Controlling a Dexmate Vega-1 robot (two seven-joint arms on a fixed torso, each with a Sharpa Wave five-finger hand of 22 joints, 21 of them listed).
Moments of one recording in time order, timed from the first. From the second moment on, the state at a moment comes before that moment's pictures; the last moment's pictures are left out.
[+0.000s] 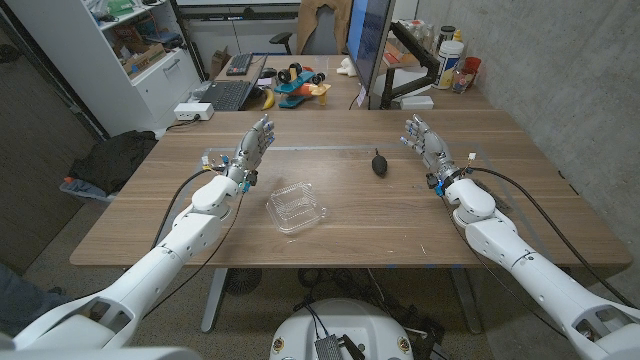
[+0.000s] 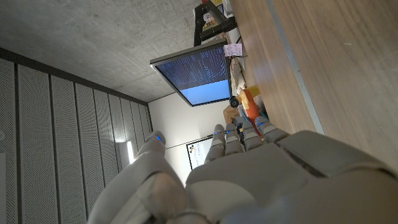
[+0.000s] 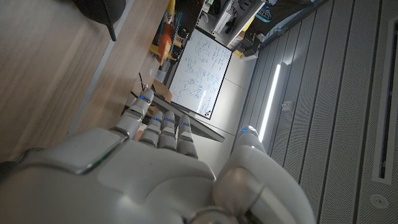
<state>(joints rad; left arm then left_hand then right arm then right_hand) 0.84 0.55 0.37 -1.37 -0.63 -0.25 -0.02 0.23 0.03 0.38 -0.01 0.18 0.06 0.11 0.19 0.18 0.00 0.08 0.21 0.20 -0.04 0.10 0.19 0.18 -0.04 0.06 0.19 0.17 -0.88 -0.55 -0.39 -1.39 0.53 0.36 -0.01 0.22 0.04 0.23 -0.10 0.19 0.18 0.08 0.19 0.18 0.13 0.12 0.20 0.19 0.06 0.06 0.20 0.20 0.29 0.03 0.18 0.17</state>
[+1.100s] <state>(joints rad) 0.84 0.54 0.37 -1.37 -0.63 -0.27 -0.03 0.23 0.03 0.38 -0.02 0.18 0.07 0.11 0.19 0.18 0.00 0.08 0.21 0.20 -0.04 0.10 0.19 0.18 -0.04 0.06 0.19 0.17 -0.86 -0.59 -0.41 -1.43 0.35 0.38 -0.10 0.23 0.05 0.23 -0.11 0.19 0.19 0.05 0.19 0.18 0.12 0.11 0.20 0.19 0.05 0.05 0.20 0.20 0.27 0.04 0.18 0.17</state>
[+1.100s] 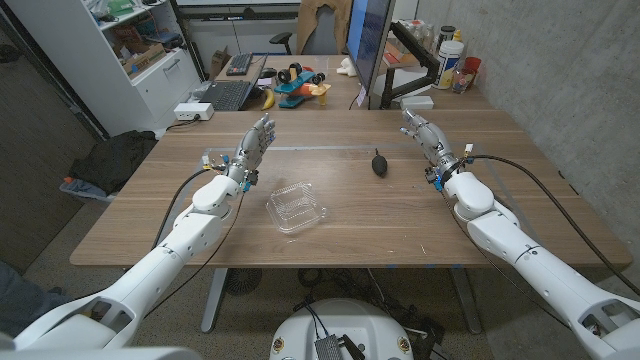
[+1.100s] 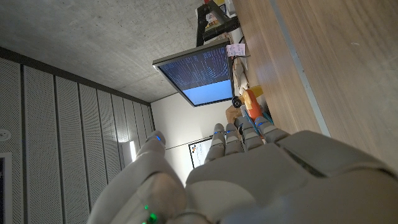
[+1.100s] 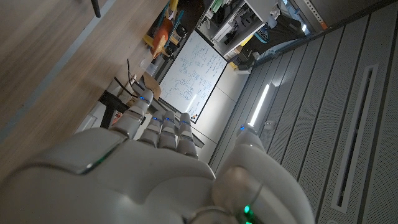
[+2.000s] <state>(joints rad) 0.84 0.55 0.37 -1.39 -0.62 -0.26 -0.02 0.23 0.03 0.37 -0.02 0.18 0.08 0.11 0.19 0.18 0.00 0.08 0.21 0.20 -0.04 0.10 0.19 0.18 -0.05 0.06 0.19 0.17 -0.85 -0.61 -0.42 -1.44 0.23 0.42 -0.14 0.26 0.05 0.23 -0.12 0.19 0.19 0.01 0.19 0.18 0.11 0.09 0.20 0.19 0.05 0.04 0.20 0.20 0.26 0.05 0.18 0.17</state>
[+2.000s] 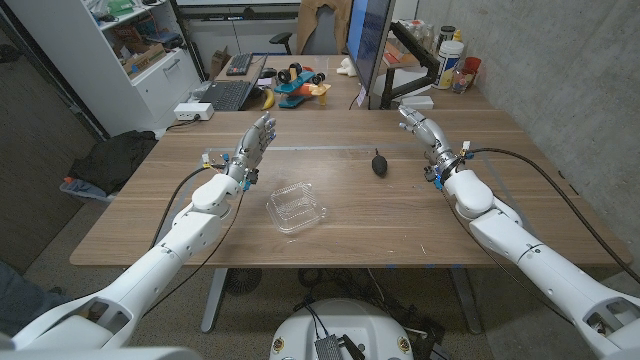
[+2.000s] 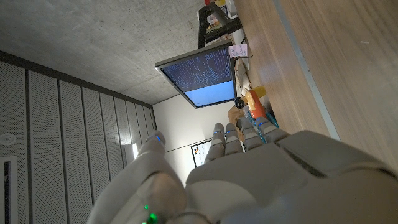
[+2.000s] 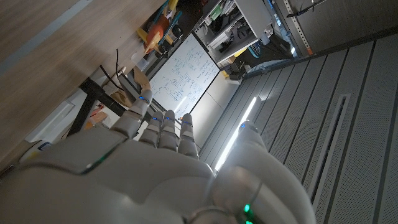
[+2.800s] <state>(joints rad) 0.84 0.55 0.38 -1.39 -0.62 -0.26 -0.02 0.23 0.03 0.37 -0.02 0.18 0.08 0.10 0.19 0.18 0.00 0.08 0.21 0.20 -0.04 0.10 0.19 0.18 -0.05 0.06 0.19 0.17 -0.83 -0.64 -0.45 -1.46 0.09 0.41 -0.18 0.28 0.05 0.23 -0.13 0.19 0.20 -0.03 0.20 0.19 0.11 0.04 0.20 0.19 0.05 0.04 0.20 0.20 0.24 0.06 0.18 0.17</state>
